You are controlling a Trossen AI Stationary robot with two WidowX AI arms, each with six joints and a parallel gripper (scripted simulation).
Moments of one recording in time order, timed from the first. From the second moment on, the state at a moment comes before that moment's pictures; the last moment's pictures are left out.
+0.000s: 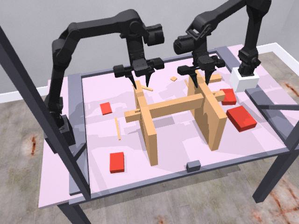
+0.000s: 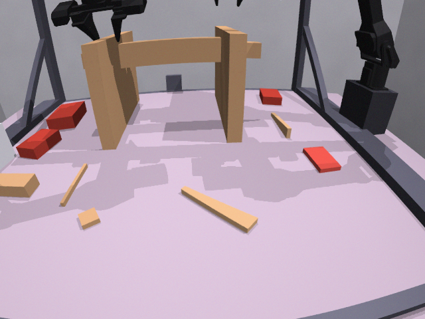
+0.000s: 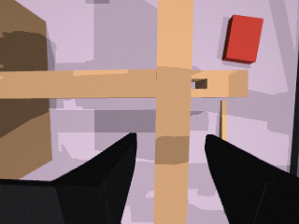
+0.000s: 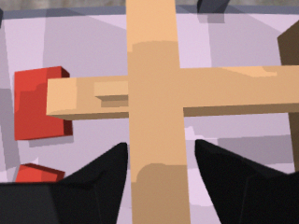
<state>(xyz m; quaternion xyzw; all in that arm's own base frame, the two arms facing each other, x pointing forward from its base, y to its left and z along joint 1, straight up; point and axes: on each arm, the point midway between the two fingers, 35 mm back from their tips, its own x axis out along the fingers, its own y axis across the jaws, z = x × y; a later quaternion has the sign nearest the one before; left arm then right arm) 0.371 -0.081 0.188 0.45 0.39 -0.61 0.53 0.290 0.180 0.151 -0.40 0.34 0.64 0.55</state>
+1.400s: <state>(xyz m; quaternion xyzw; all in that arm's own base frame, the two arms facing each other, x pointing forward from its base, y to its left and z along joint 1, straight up) 0.373 -0.079 0.187 0.45 0.39 -0.59 0.54 0.293 0.177 0.214 -0.40 0.35 0.63 0.57</state>
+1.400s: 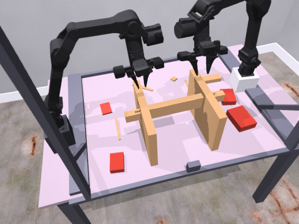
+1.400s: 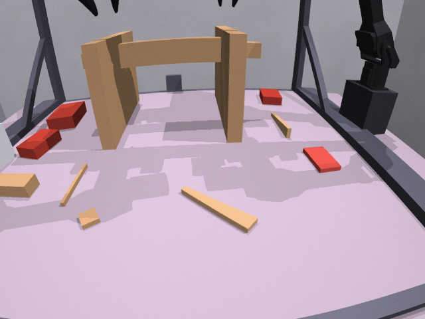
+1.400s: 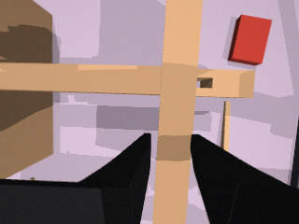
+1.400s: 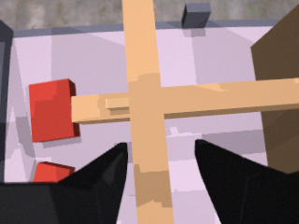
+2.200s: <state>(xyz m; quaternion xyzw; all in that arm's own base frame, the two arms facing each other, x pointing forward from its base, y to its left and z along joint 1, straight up) 0.390 -0.055 0.230 0.41 0.36 -0.34 0.76 0.338 0.128 0.236 -0.35 0.31 0.40 0.78</state>
